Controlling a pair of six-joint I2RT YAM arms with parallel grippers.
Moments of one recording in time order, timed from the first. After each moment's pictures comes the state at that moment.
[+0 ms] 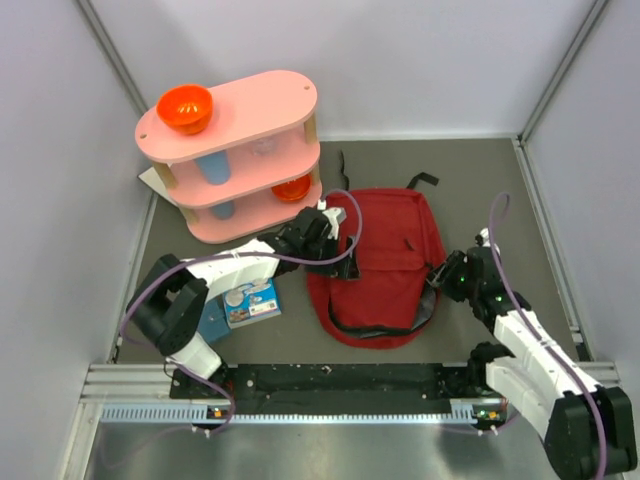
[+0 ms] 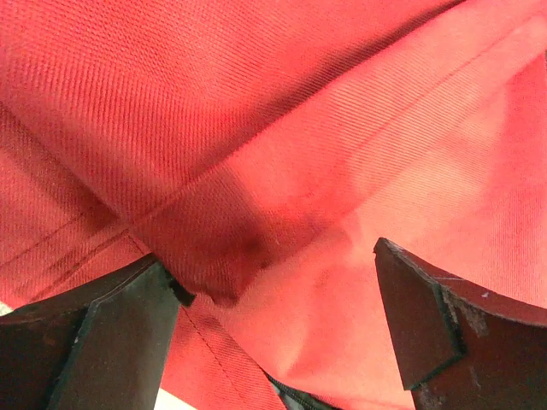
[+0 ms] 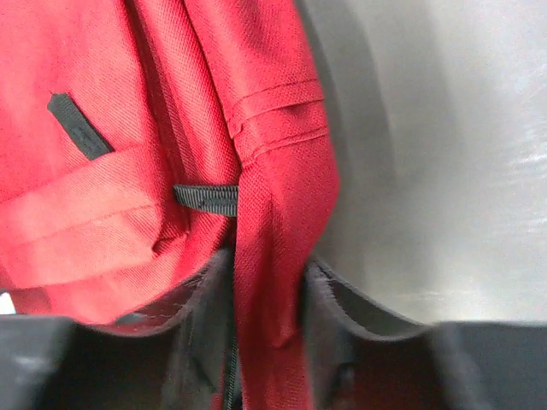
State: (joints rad) left arm -0.73 1.60 0.96 -0.19 0.27 -0.51; right arm 0.20 0.83 0.33 -0.22 -0.08 0.77
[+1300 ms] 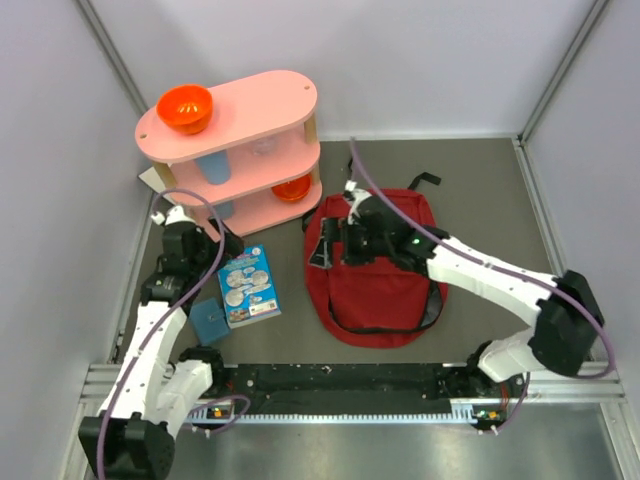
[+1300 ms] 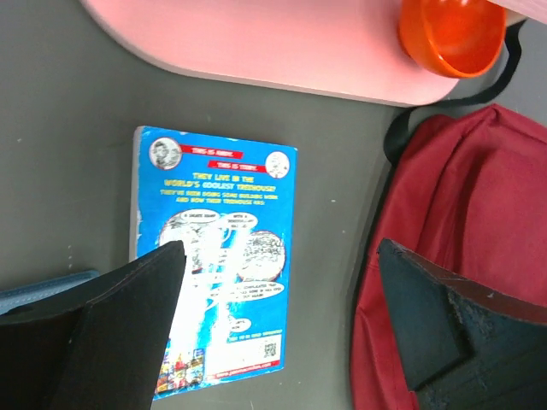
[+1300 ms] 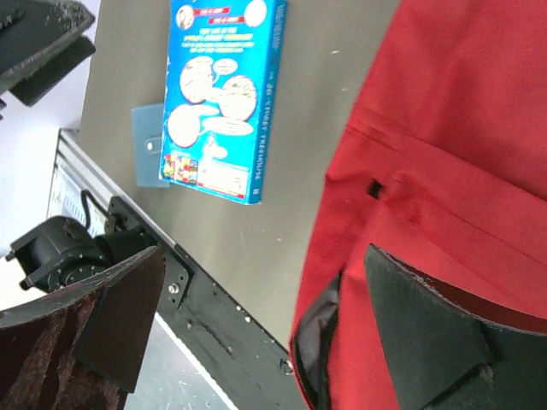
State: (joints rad) left arm -0.09 0.82 0.70 -0.49 -0.02 -0.63; right arm 0.84 1.38 1.07 -0.30 -0.16 0.68
